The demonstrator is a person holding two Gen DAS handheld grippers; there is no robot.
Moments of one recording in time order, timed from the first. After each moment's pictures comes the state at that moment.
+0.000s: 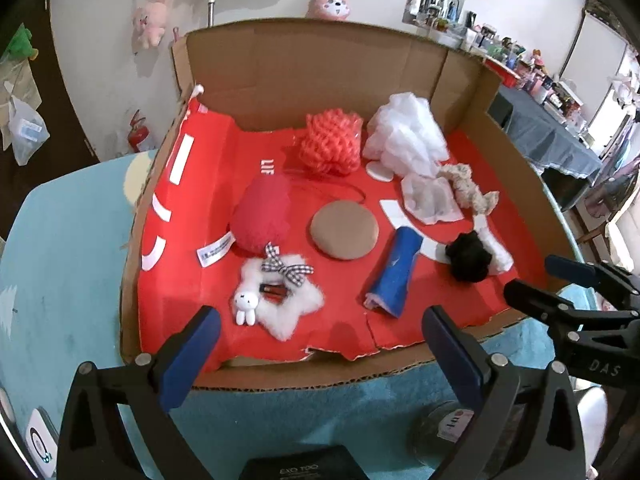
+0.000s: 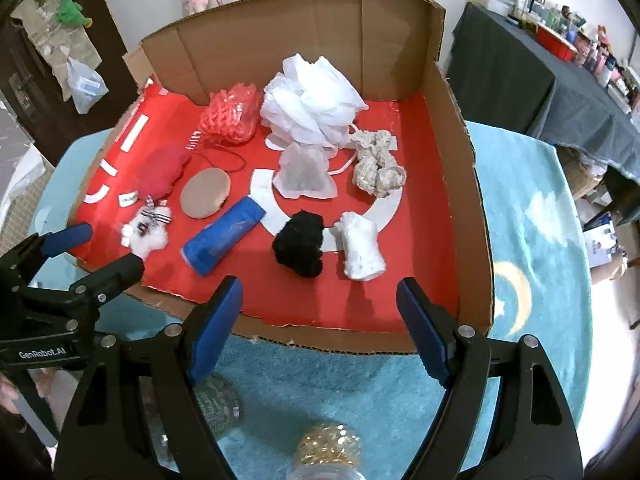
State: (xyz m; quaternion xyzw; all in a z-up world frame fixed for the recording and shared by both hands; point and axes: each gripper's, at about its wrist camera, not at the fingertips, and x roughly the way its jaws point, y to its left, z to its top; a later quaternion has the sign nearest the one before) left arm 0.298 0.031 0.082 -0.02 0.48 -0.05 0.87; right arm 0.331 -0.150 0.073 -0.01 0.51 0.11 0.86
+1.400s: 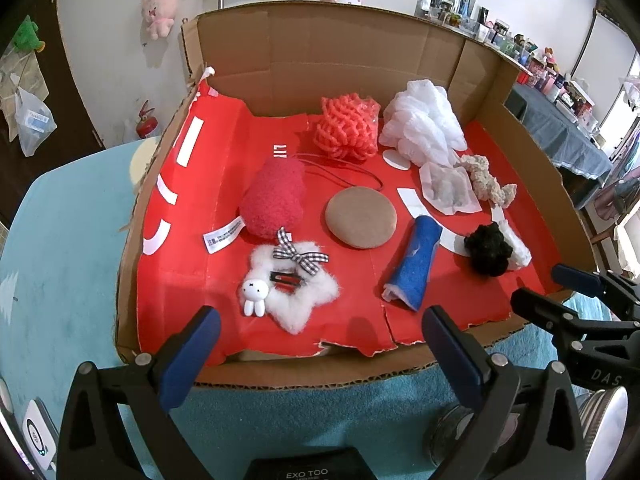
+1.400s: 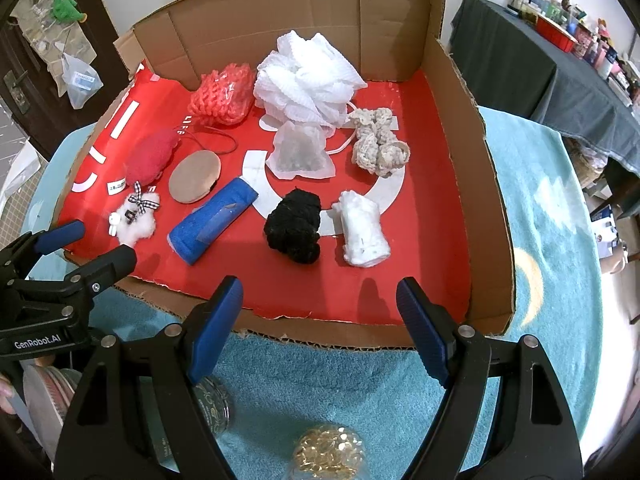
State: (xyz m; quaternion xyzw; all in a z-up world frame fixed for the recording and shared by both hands) left arm 0.299 0.036 0.073 -0.02 0.49 -0.03 0.87; right arm 0.333 -0.150 0.059 -0.01 0.52 0.11 0.85
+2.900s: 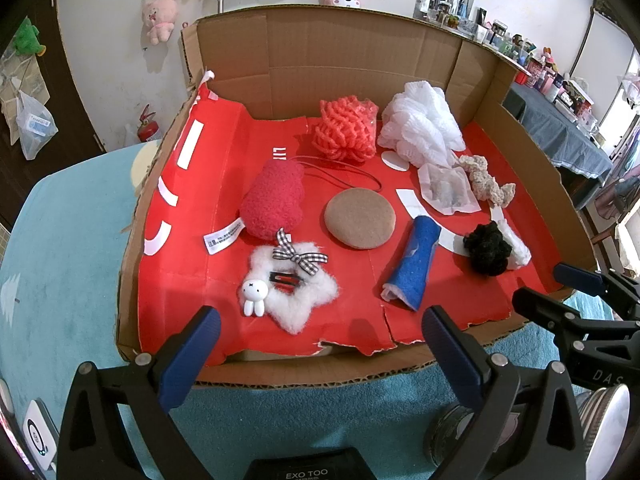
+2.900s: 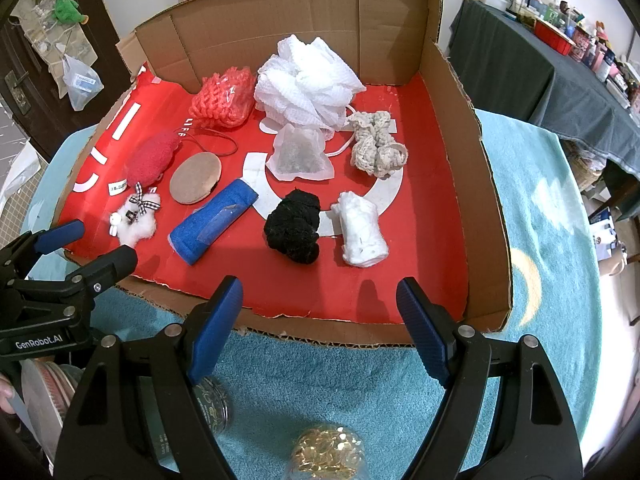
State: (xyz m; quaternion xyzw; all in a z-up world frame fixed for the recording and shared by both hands) left arm 0.298 0.036 0.075 -0.02 0.49 -0.03 0.87; right arm 0.331 -0.151 0.062 -0.01 0.52 0.11 0.85
